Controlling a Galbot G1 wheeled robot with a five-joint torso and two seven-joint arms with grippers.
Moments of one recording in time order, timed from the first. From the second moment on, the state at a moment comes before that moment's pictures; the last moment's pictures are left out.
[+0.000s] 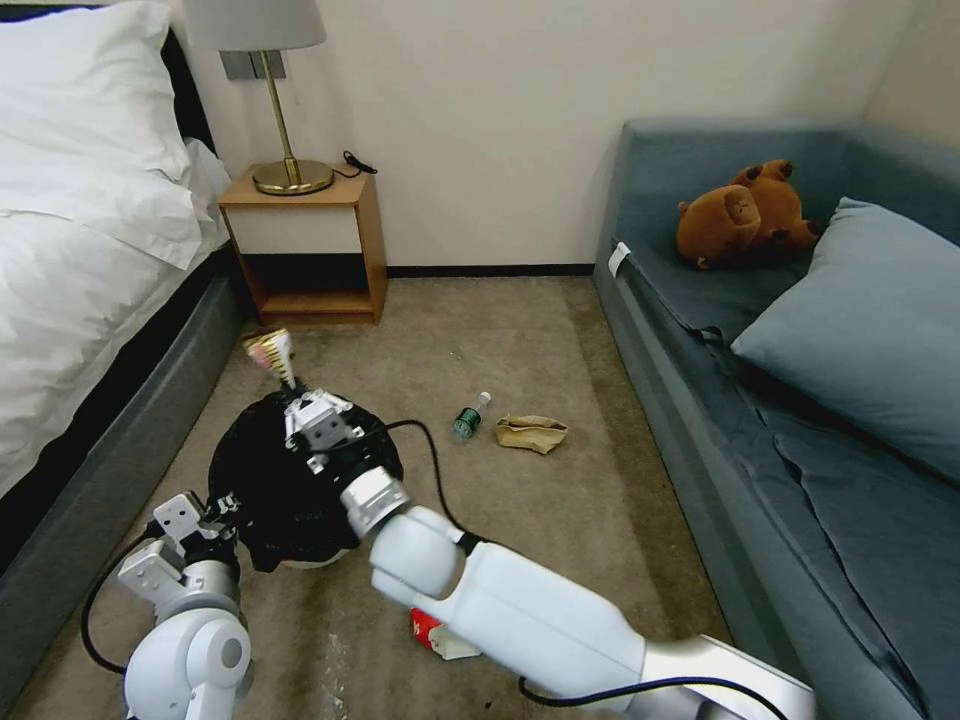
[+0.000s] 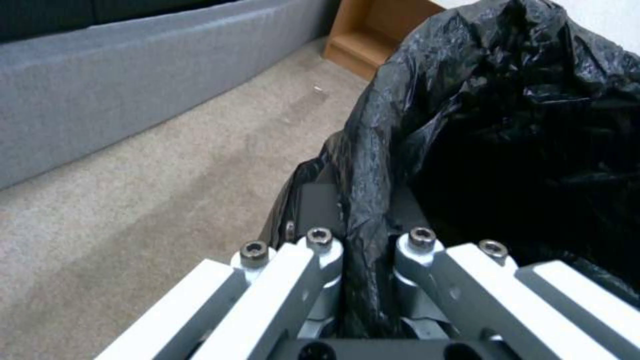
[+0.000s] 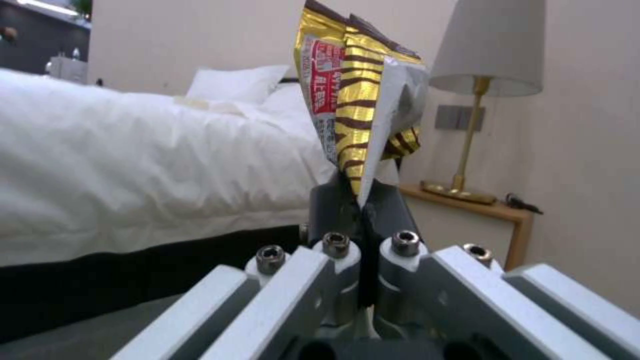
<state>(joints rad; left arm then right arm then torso) 1.47 -1.48 -0.74 -2.08 -0.57 0.32 -0.38 -0.59 1.54 -0.63 1.46 0.16 0.16 0.40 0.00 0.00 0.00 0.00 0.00</state>
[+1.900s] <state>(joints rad) 1.48 -1.48 -0.74 -2.09 -0.56 0.32 -0.38 -0.62 1.49 -0.51 1.52 0.17 0.10 0.31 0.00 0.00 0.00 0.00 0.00</state>
